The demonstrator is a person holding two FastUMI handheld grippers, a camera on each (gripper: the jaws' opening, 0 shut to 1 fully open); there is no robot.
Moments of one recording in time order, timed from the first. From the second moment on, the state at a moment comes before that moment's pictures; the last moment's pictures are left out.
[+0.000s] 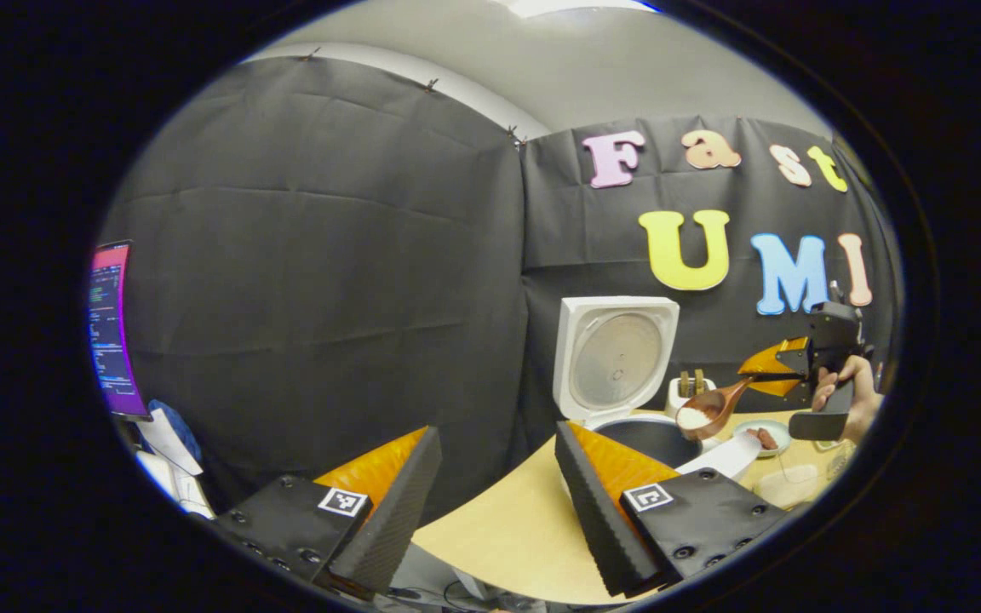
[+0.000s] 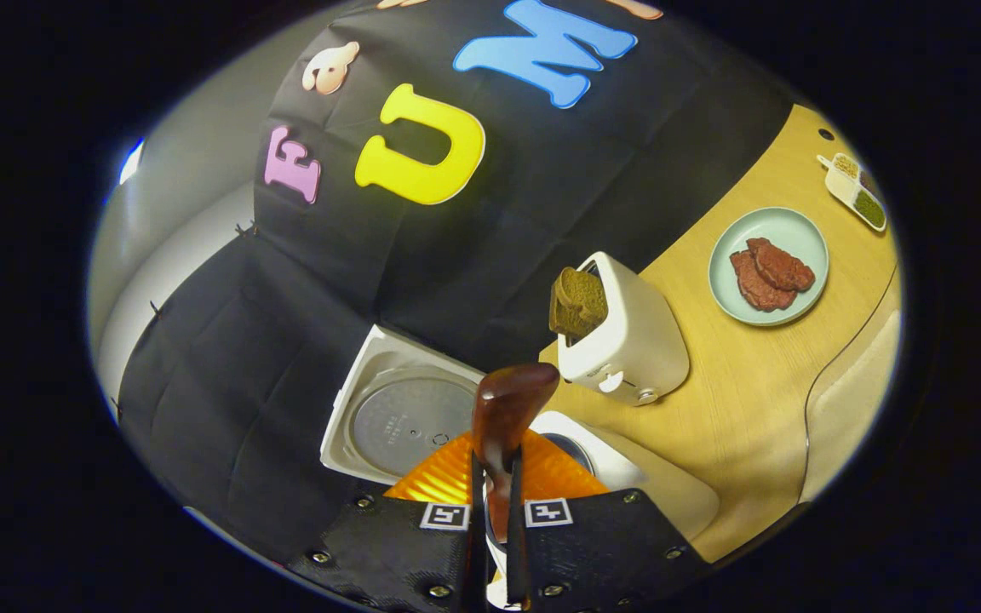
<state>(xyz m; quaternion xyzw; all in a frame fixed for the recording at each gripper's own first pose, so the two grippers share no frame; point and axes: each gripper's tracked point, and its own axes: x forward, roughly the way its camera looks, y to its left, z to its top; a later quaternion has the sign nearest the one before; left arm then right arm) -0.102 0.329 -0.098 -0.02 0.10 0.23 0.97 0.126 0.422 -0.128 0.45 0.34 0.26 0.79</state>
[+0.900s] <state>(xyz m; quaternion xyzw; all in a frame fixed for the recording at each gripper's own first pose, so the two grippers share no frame) -0.140 0.357 -0.114 -0.03 0.12 0.30 0.95 0.113 0.497 -0.145 0.08 0.27 0.35 0.89</state>
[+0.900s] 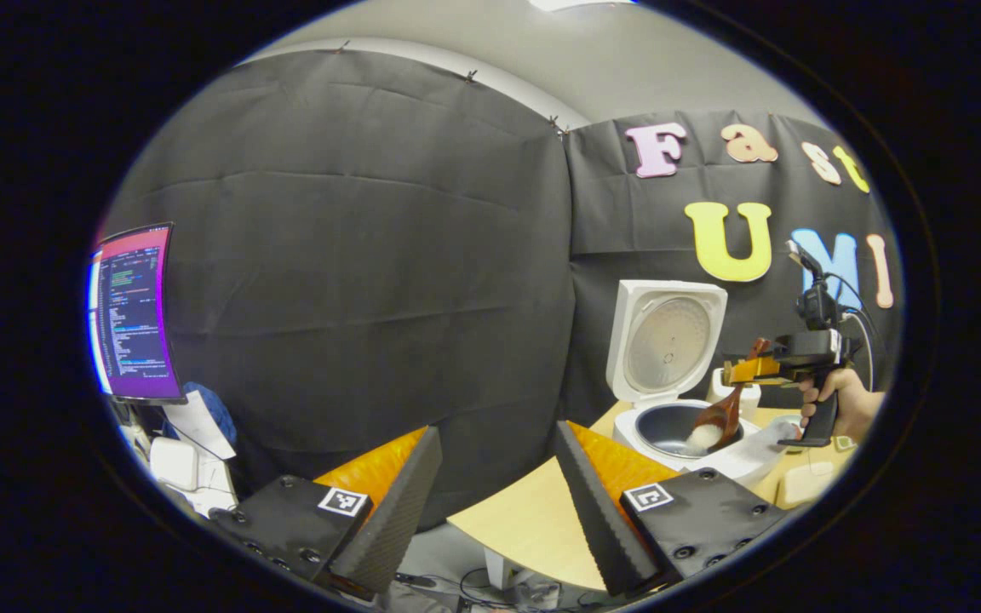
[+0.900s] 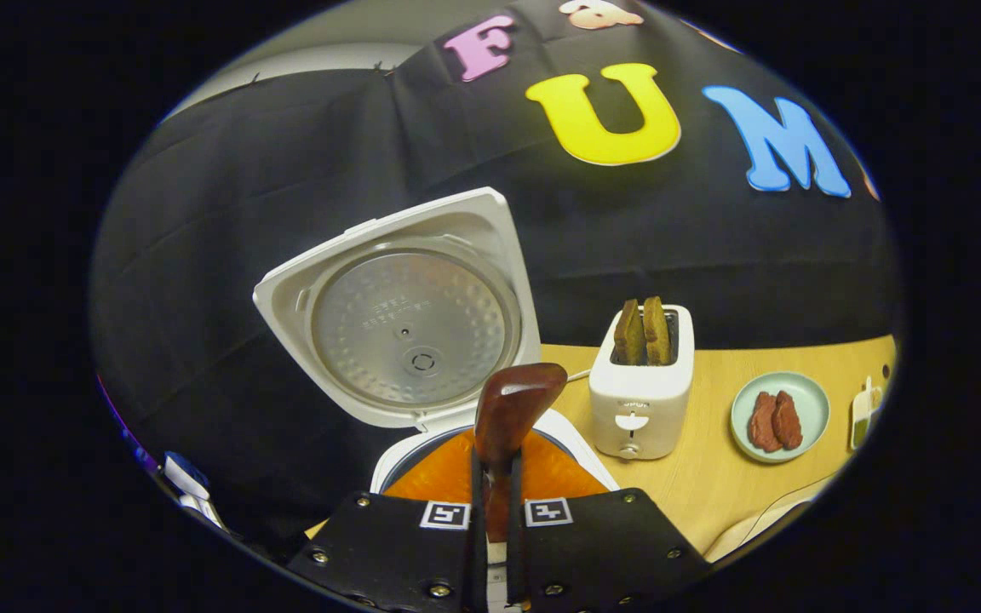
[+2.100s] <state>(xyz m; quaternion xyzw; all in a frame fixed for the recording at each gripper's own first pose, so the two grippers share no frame) -0.098 0.320 -0.072 -0.03 0.08 0.23 0.97 0.109 0.415 -0.013 0.05 0.10 0.35 0.93</state>
